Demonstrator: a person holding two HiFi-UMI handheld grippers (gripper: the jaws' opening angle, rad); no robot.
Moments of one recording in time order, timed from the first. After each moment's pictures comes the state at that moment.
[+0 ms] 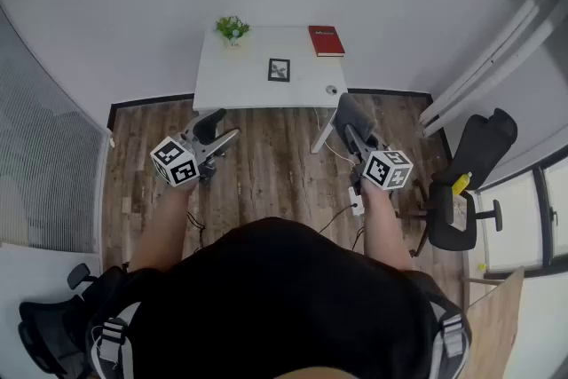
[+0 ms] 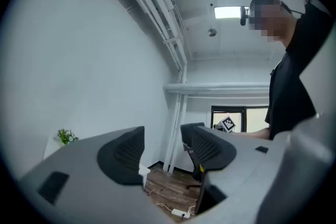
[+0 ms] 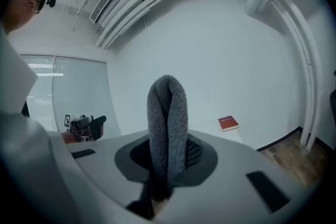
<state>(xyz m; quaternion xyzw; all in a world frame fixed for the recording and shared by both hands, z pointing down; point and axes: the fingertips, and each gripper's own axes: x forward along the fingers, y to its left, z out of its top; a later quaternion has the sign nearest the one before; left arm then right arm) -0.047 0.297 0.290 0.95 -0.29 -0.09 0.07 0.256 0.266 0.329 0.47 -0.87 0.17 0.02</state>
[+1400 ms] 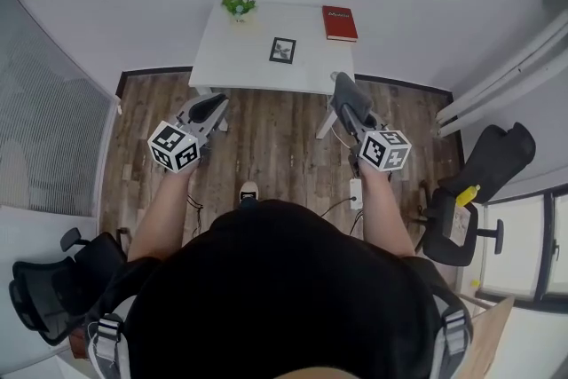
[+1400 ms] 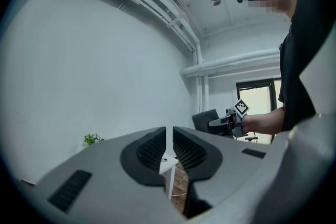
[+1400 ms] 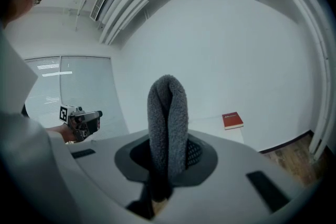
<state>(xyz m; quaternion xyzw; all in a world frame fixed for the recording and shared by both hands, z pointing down) 0.014 0.254 0.319 0.90 -0.43 0.01 0.03 0.308 0.191 0.365 0.41 -0.89 0.18 0.06</state>
